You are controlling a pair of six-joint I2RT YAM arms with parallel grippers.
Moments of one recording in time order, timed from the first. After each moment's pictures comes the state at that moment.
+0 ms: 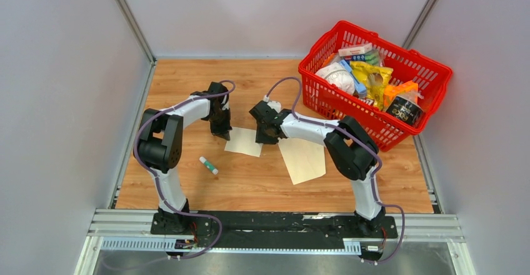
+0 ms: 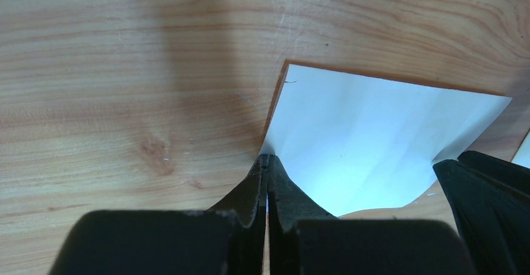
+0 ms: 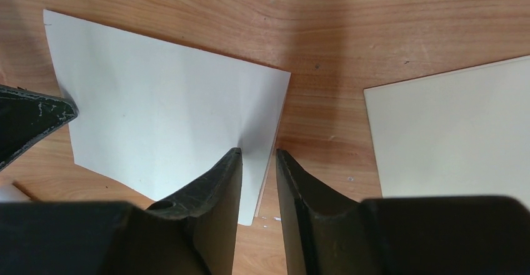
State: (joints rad) left arm -0.29 1.87 1.22 -0.67 0.13 -0.38; right arm 0.83 2.04 1.44 -0.47 0.16 0.85
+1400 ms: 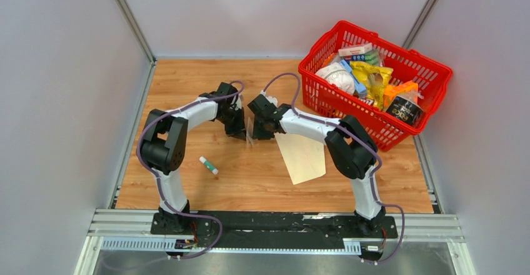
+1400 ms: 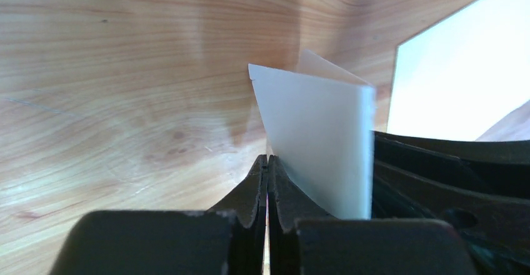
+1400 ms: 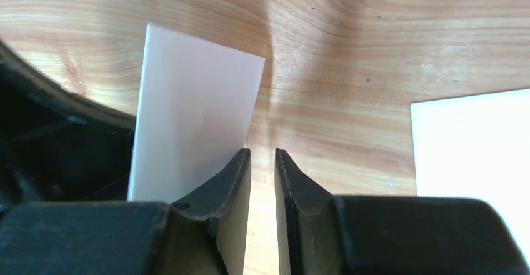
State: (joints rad) left arm -0.37 1.88 1.22 -0.59 0.37 -0.48; right arm 0.82 2.08 1.53 -0.48 0.07 0.85
